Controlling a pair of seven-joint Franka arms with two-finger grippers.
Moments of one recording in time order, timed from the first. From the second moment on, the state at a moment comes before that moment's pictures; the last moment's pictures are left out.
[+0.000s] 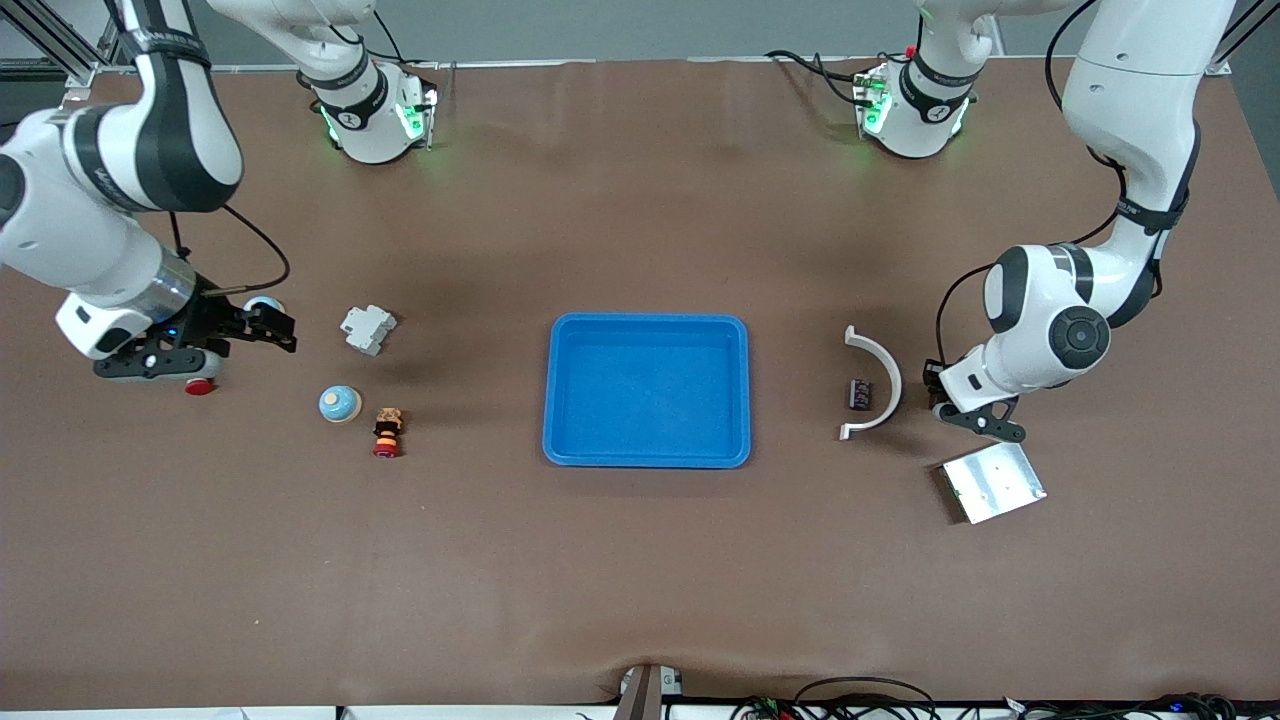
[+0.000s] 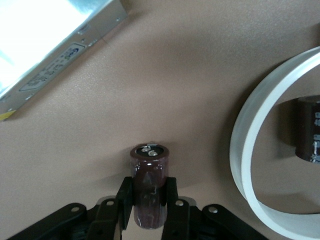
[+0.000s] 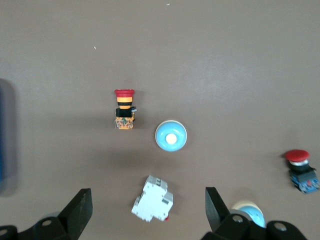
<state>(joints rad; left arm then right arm) -0.02 0.46 -0.04 -2.10 0.01 2.44 0.25 -0.08 0.02 0.10 -2.10 0.06 2.16 -0.05</state>
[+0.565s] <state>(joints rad) -0.02 0.44 -0.04 -2.09 0.01 2.44 0.21 -0.07 0.14 0.10 -2.25 0.06 2.42 -0.05</state>
